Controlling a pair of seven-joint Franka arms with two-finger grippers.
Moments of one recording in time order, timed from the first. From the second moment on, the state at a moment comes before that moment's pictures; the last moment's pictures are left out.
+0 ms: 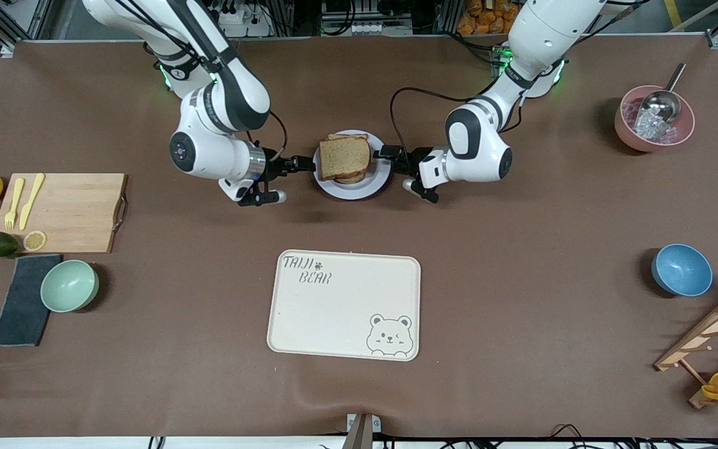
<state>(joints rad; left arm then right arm) -0.34 0.48 -0.37 -2.26 -1.39 2.38 0.76 0.49 0.20 0.02 -2.24 0.77 2.21 -0.01</state>
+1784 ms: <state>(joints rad) -0.36 0.55 -0.37 -2.25 -1.54 2.40 0.96 -0.07 0.09 0.01 -1.61 0.14 1.44 0.00</state>
